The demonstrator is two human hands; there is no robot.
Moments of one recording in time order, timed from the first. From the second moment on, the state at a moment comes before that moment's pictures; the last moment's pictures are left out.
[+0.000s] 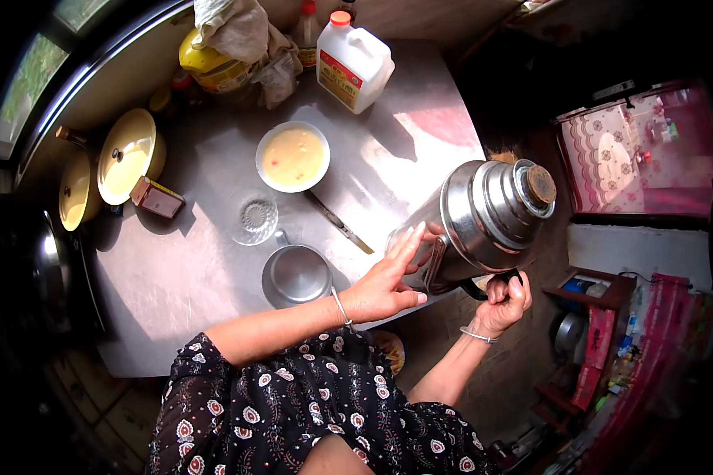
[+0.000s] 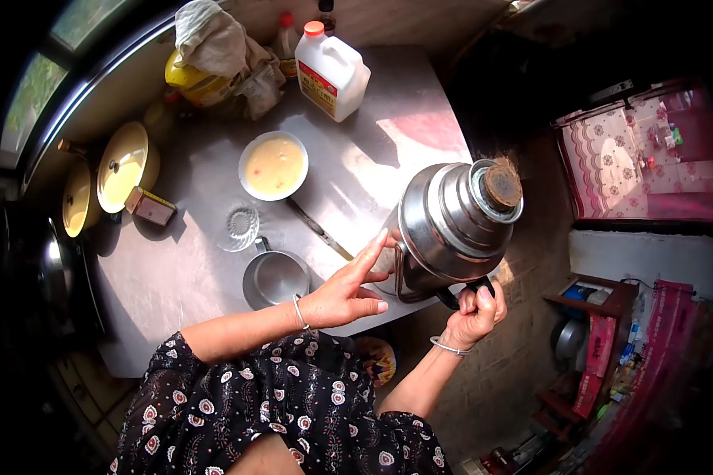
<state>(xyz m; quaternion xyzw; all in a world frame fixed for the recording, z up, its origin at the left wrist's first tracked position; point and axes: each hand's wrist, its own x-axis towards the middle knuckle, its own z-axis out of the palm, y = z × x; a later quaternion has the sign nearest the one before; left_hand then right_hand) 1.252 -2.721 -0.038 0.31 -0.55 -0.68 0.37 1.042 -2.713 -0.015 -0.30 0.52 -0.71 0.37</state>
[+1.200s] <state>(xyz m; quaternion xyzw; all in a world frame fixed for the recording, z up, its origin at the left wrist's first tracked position) 1.310 -2.769 -0.077 0.42 -0.45 -0.70 0.36 1.083 -2.942 -0.055 -0.37 0.49 -0.66 0.42</state>
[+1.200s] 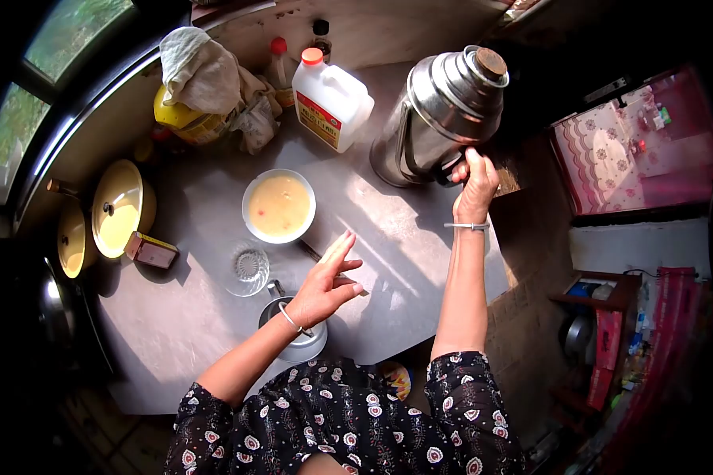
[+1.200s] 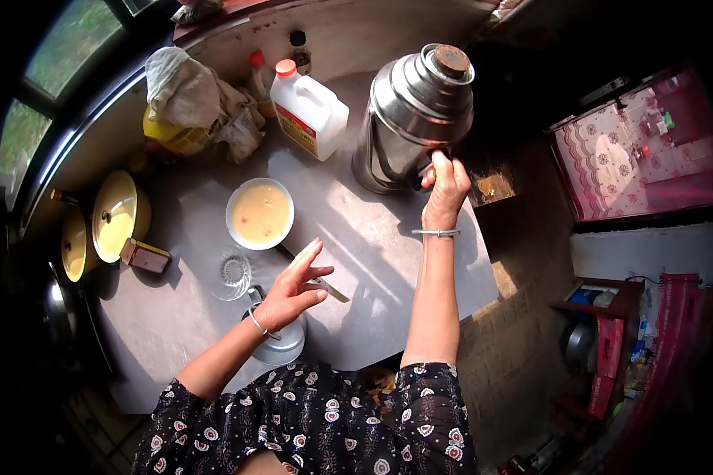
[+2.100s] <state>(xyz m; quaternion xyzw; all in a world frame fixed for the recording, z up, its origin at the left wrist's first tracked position) 1.396 -2.632 -0.116 0.69 -0.43 -0.43 0.39 1.090 -3.167 -0.071 -0.50 0.62 -0.49 0.35</state>
